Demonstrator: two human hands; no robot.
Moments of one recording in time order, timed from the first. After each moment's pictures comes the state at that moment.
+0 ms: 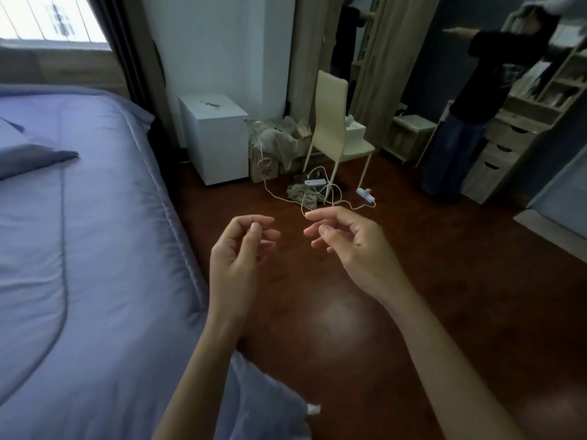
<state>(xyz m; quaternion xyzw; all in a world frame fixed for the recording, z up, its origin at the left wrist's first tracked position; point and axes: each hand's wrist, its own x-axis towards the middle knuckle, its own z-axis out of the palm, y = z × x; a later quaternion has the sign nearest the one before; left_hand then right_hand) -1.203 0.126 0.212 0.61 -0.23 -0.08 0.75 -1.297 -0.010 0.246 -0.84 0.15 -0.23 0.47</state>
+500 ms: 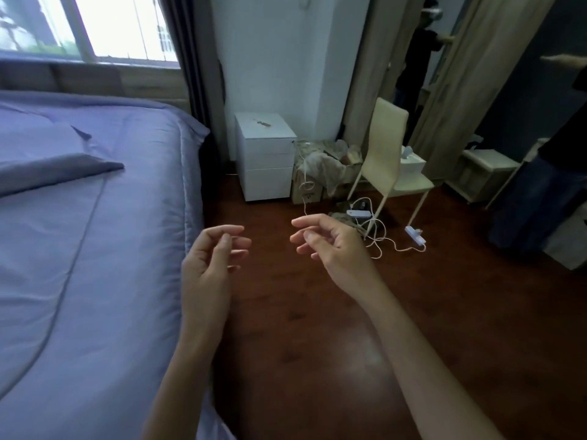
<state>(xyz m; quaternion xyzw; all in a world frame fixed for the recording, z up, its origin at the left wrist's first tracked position) -1.103 0.014 0.225 0.66 -0.10 0.04 0.74 -1.143 -0.161 0.246 -0.83 0.06 -0.15 0.53</state>
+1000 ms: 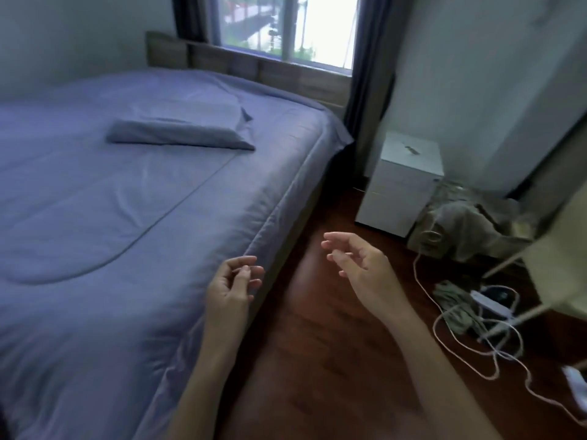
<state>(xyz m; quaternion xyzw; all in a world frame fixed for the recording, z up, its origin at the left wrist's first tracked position) -1.046 -0.125 0.172 0.63 0.23 0.18 0.72 -0.974 -0.304 0.202 -0.82 -0.15 0.02 0.55</state>
